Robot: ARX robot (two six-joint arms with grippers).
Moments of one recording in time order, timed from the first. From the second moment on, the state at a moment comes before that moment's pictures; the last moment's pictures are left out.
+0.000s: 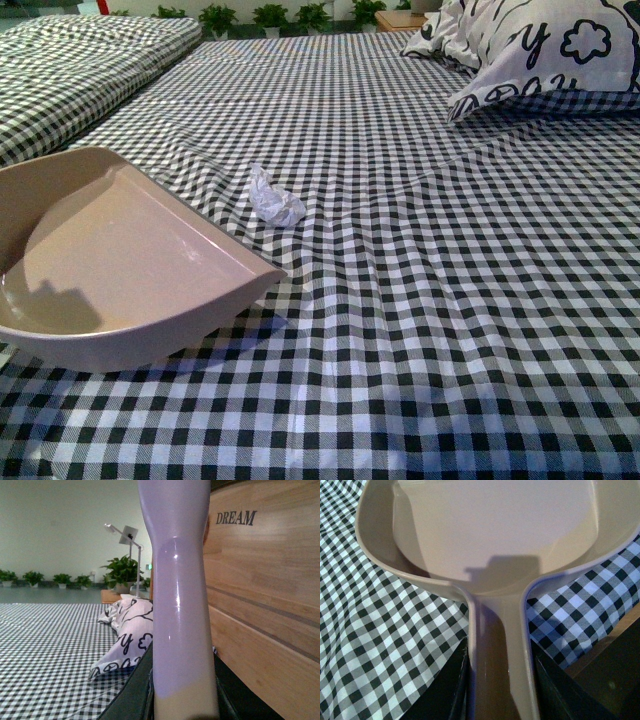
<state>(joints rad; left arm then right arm) 0.34 1.22 0.58 -0.17 0.73 0.96 0.53 0.68 0.47 0.66 0.66 -0.33</state>
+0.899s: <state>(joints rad) 0.28 1.34 0.60 -0.14 0.68 0.90 0.53 0.68 0.47 0.66 0.66 -0.33</state>
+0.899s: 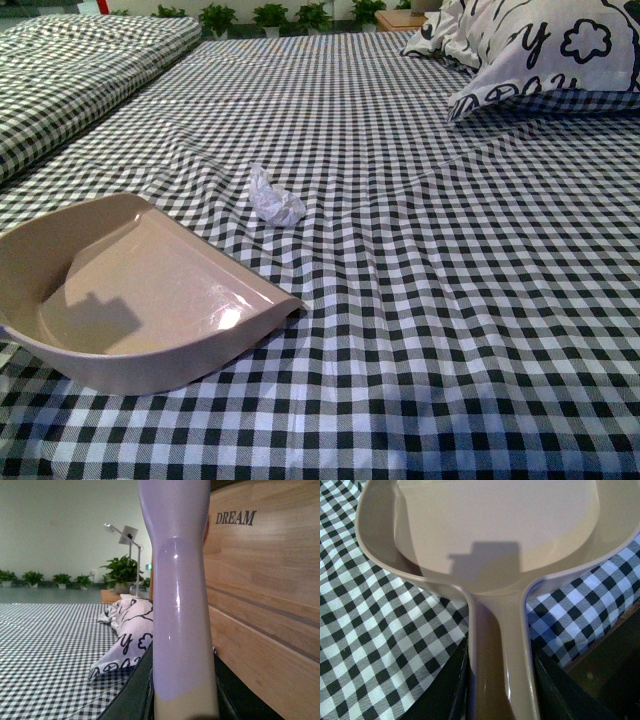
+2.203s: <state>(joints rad) 0.28 1.34 0.60 -0.15 0.68 0.90 0.50 2.01 1.46 -0.23 0.19 -0.12</state>
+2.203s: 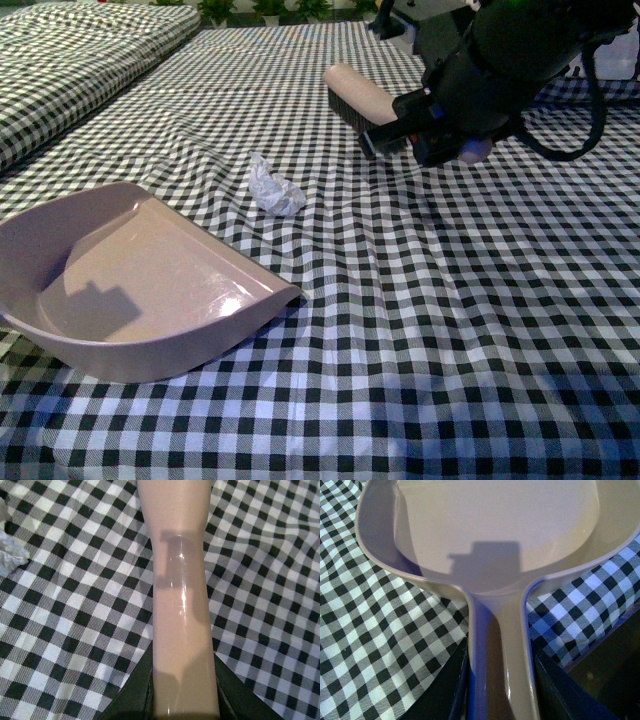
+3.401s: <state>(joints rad) 0.28 1.34 0.60 -0.15 0.68 0.90 0.36 1.77 1.23 -0.29 -0.38 -0.28</state>
